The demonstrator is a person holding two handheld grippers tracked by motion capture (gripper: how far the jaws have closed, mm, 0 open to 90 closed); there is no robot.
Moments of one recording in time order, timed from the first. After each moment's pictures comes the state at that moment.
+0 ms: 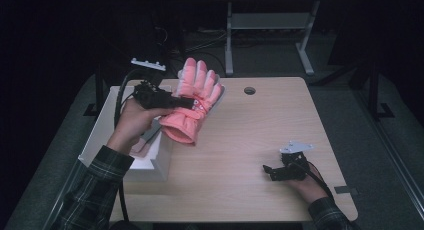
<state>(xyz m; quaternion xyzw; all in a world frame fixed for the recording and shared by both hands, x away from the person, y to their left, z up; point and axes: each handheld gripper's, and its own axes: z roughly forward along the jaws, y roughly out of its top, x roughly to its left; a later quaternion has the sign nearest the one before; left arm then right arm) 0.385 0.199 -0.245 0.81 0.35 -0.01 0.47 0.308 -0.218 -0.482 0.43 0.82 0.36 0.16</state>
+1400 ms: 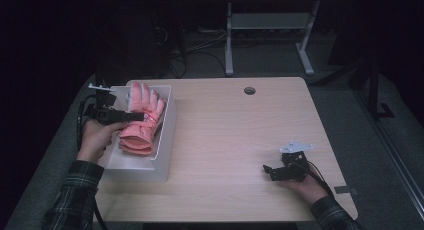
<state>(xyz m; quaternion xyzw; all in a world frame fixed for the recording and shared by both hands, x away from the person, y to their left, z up) 0.406 0.330 -0.343 0.75 0.52 0.02 0.39 0.308 -0.218 -0.482 0.43 0.81 0.35 0.16</state>
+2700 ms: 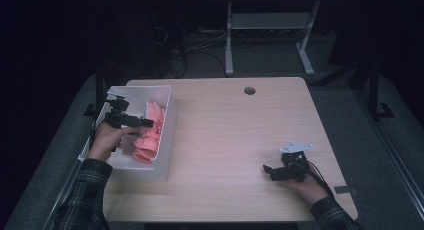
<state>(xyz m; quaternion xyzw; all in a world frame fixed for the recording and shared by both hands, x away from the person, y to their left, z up) 0.424 0.324 -0.368 0.77 0.53 0.04 0.36 0.308 -0.218 -0.482 0.43 0.81 0.35 0.16</state>
